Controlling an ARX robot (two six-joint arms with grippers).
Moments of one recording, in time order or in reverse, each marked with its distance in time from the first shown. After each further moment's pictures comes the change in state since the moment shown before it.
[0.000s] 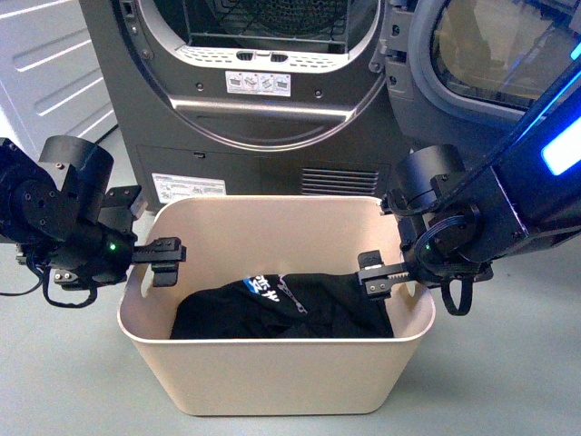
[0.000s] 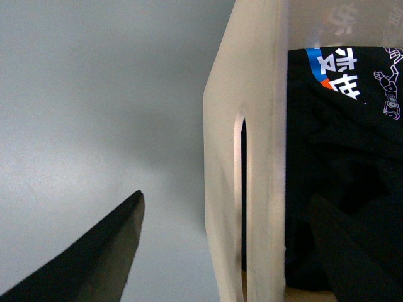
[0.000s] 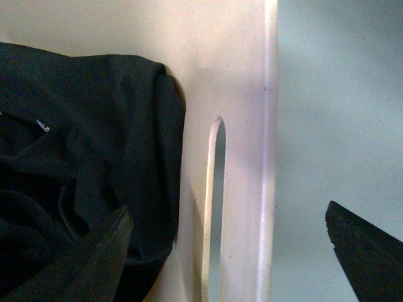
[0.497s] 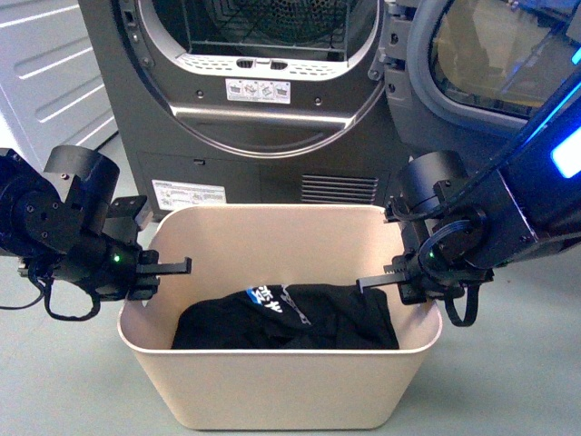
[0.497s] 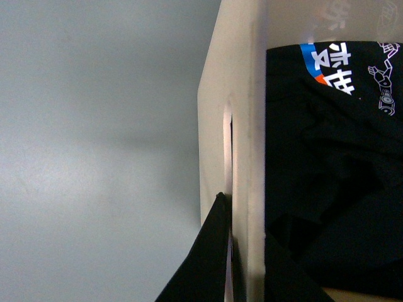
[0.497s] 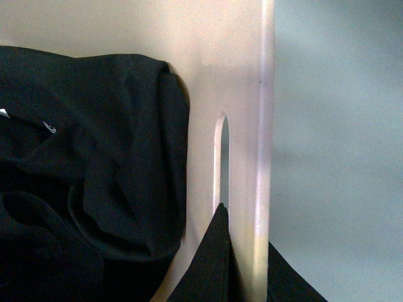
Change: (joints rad) left arm -0.015 -0.030 -0.038 0.011 -0.006 -0.006; right arm 0.000 -0.037 -0.033 -0.028 0.004 0.036
